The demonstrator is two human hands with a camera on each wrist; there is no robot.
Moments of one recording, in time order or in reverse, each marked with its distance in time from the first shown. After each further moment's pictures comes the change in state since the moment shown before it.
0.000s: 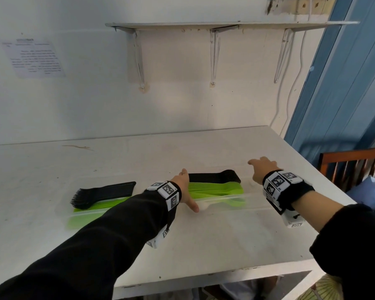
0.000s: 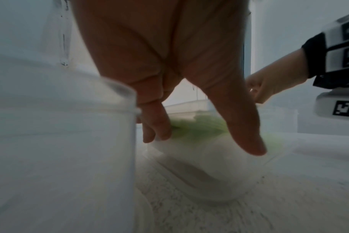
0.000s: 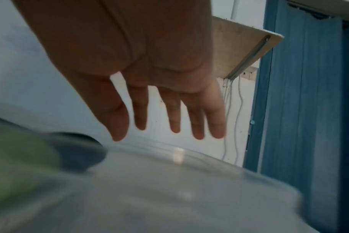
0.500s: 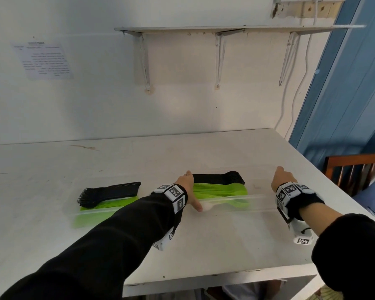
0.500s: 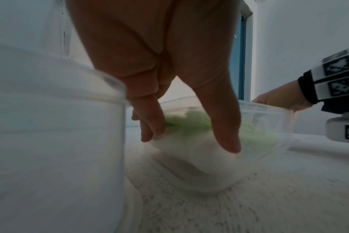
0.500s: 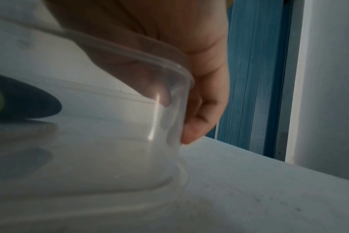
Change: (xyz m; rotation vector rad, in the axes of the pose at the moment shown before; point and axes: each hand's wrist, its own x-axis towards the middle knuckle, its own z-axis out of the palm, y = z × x) left_hand -0.004 0.003 0.003 -0.069 0.057 -0.007; right_hand 0.010 0.030 0.026 0.224 0.082 0.259
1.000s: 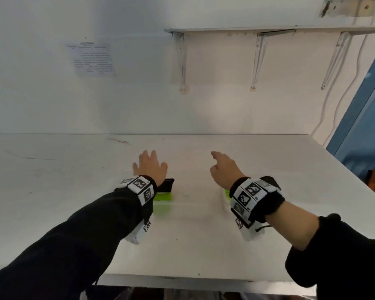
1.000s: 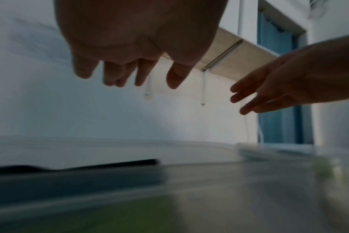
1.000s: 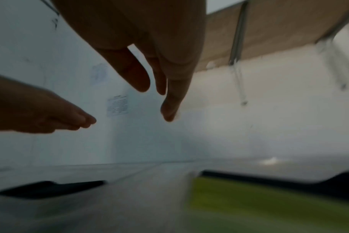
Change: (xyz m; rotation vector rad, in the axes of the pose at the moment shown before) left_hand -0.028 -0.141 -0.056 -0.134 0.508 -0.292; right_hand -0.125 -0.184 0.005 0.331 -0.137 -0.732
